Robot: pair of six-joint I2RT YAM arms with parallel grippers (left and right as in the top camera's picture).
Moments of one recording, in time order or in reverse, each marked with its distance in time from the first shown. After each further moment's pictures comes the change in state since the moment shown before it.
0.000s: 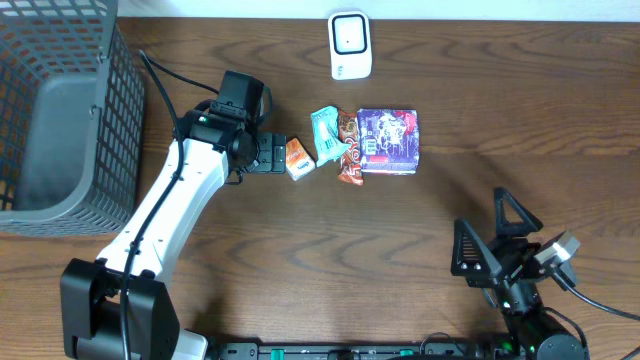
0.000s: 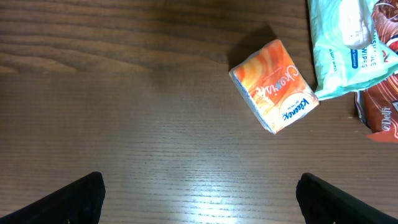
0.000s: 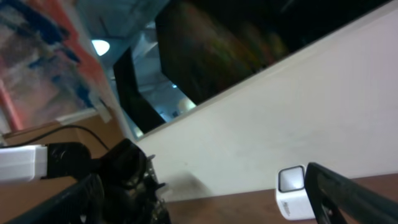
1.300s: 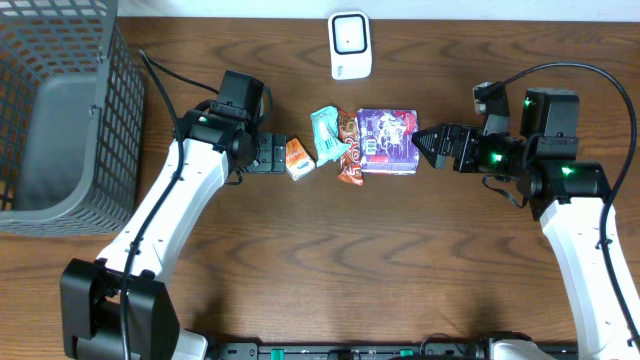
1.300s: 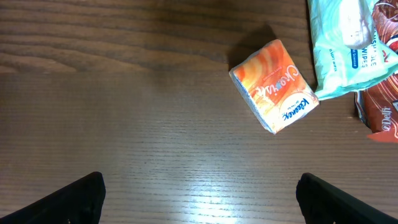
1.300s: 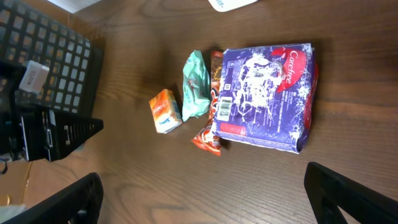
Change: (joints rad) left arm 0.000 0.000 0.000 0.000 0.000 0.000; right arm 0.024 1.312 1.069 -1.112 -0.183 -0.496
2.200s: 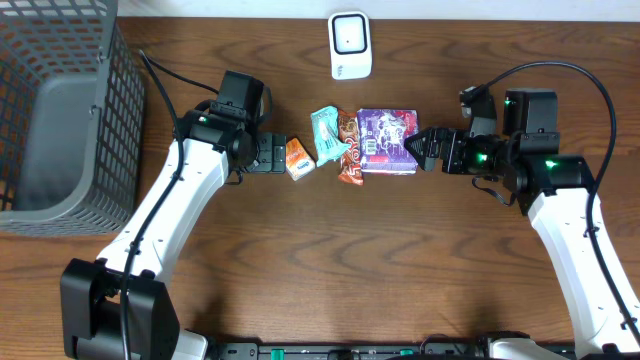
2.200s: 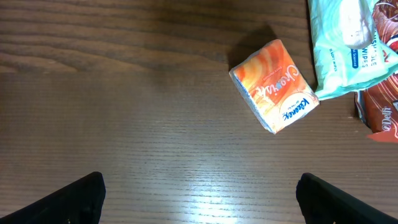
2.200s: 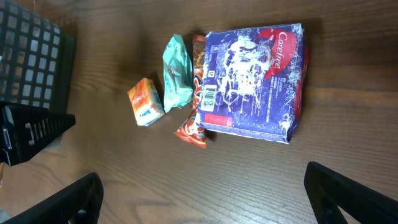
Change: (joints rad) left arm 0.000 0.000 0.000 0.000 0.000 0.000; right arm 0.055 0.044 0.000 -0.015 0.098 0.002
